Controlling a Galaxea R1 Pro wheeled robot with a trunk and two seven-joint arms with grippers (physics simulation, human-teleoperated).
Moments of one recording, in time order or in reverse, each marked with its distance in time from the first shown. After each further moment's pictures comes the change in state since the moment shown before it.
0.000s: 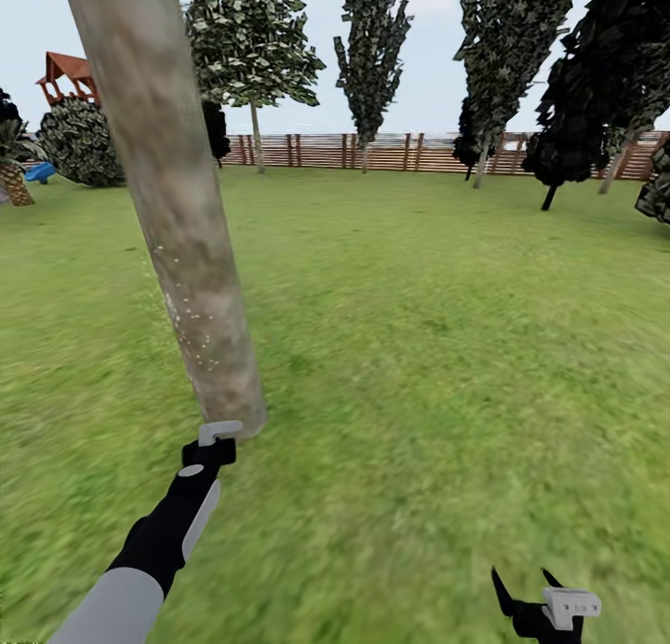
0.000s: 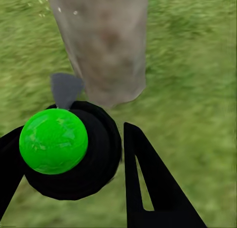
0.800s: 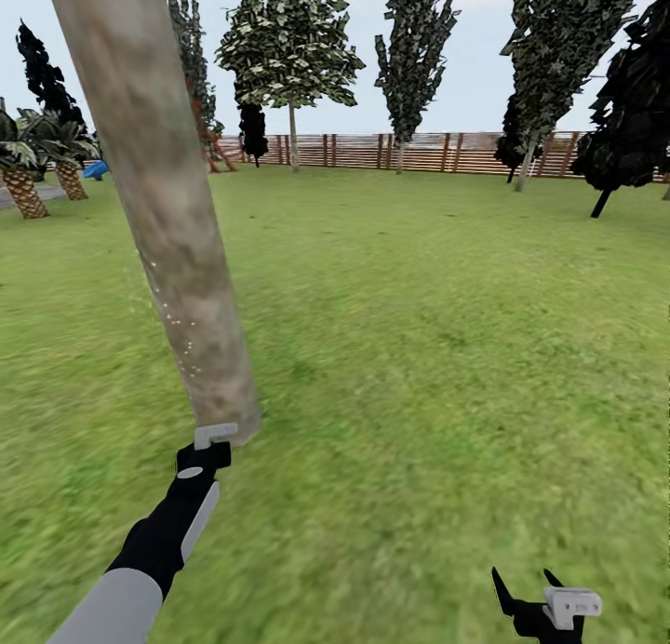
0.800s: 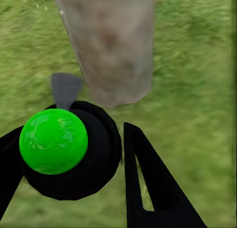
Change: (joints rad) left arm 0.000 0.003 0.005 0.019 0.002 -0.001 0.046; right arm 0.000 0.000 0.000 -0.004 0.000 0.000 0.000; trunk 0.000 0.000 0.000
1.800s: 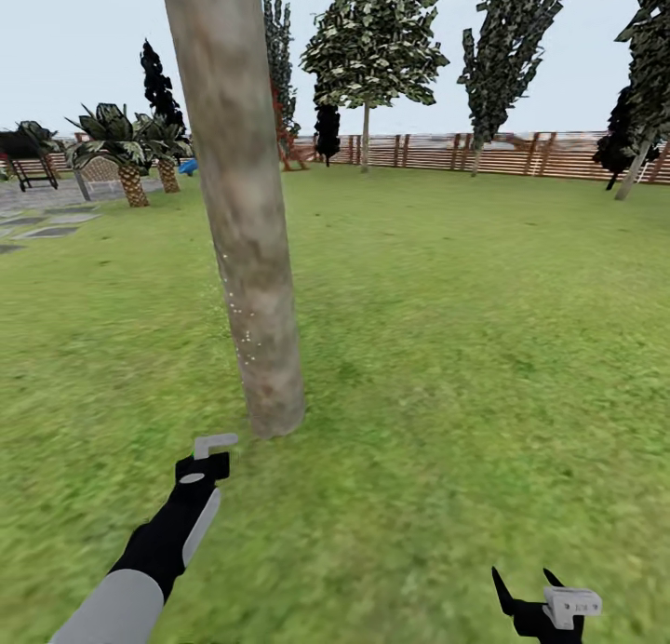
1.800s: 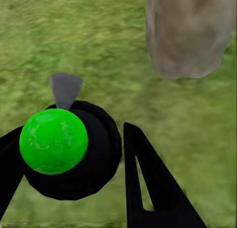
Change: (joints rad) left arm -0.003 -0.001 -0.001 0.058 0.002 0.029 0.029; right arm 0.000 0.000 0.000 0.000 0.000 0.000 0.000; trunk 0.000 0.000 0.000
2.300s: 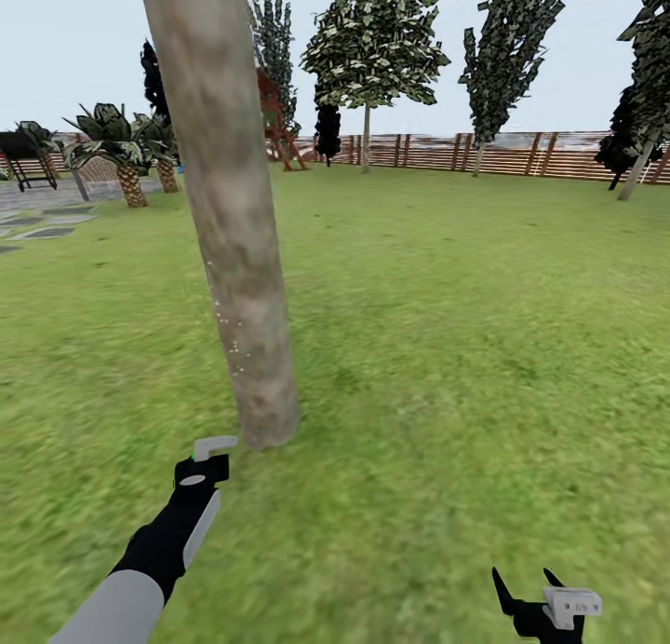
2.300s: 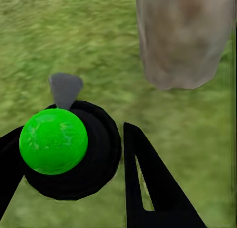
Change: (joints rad) left arm 0.000 -0.001 -0.002 0.014 -0.006 -0.008 0.009; right arm 0.000 0.000 0.000 -0.001 0.000 0.000 0.001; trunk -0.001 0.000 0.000
